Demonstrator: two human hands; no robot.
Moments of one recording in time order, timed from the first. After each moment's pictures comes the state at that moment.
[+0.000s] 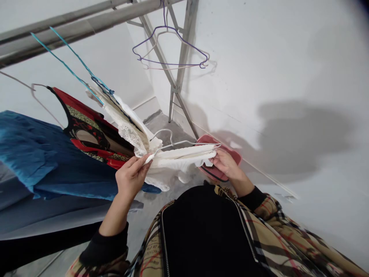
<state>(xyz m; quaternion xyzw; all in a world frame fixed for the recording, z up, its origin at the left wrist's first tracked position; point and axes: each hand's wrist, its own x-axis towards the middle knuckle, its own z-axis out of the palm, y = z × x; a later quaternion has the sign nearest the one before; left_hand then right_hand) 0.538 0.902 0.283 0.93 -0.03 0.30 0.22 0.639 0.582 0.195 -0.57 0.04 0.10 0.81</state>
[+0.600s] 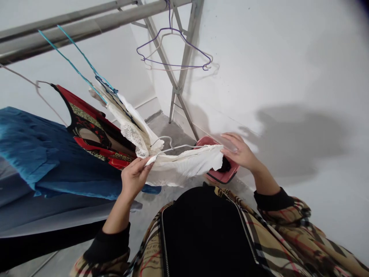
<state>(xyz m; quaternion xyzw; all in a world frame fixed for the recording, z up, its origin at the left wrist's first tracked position) 0.542 0.914 0.254 0.91 -0.05 0.25 0.33 0.634 0.526 0.272 -0.86 -0.25 -0.08 0.44</state>
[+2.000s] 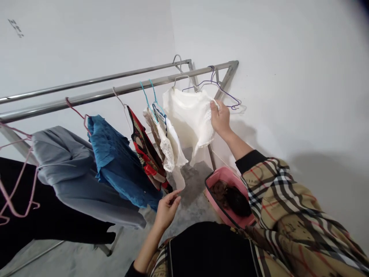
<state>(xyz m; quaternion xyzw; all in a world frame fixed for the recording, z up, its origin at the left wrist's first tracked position) 0.494 0.870 0.172 0.79 0.11 0.15 0.58 0.790 0.727 0.409 -0.72 -0.30 -0.38 0.50</state>
